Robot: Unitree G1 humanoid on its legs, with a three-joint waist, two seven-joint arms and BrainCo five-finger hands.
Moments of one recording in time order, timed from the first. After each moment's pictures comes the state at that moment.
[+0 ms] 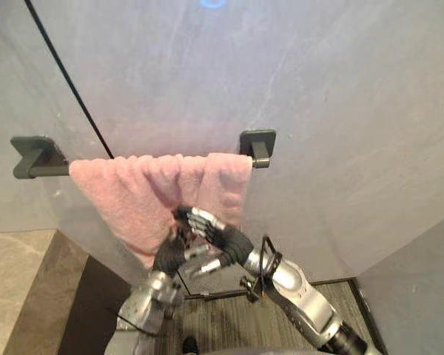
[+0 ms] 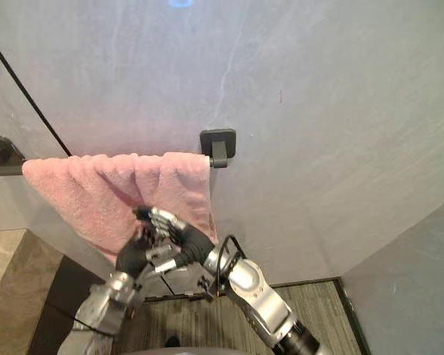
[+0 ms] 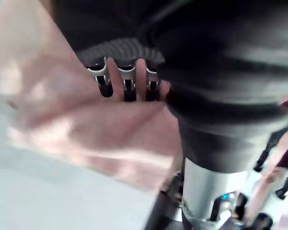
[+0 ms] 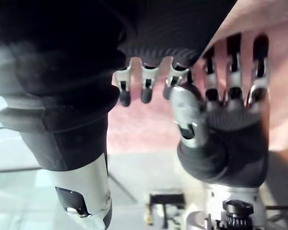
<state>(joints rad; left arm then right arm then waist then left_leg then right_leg) 0.30 0.19 -0.11 -0.26 -0.57 -0.07 -0.23 -0.13 -0.18 0.64 -0.18 0.34 -0.12 0.27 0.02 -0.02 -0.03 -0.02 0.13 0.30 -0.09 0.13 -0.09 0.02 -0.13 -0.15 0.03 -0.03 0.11</state>
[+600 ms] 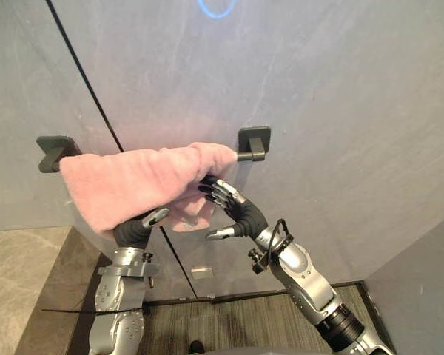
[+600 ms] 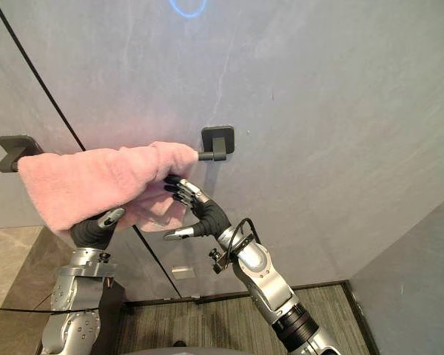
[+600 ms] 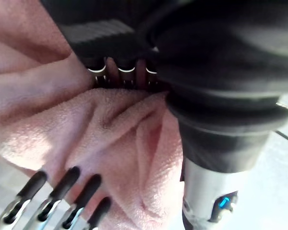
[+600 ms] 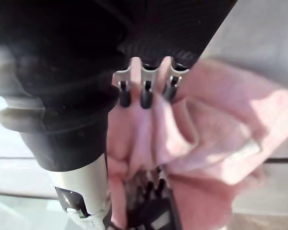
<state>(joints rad) 0.23 0.17 0.09 -0.32 -0.65 -0.19 -0.19 -0.17 -0.17 0.51 -0.02 0.32 -0.19 0.19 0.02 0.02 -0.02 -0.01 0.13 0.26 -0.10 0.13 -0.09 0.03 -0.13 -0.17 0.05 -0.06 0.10</state>
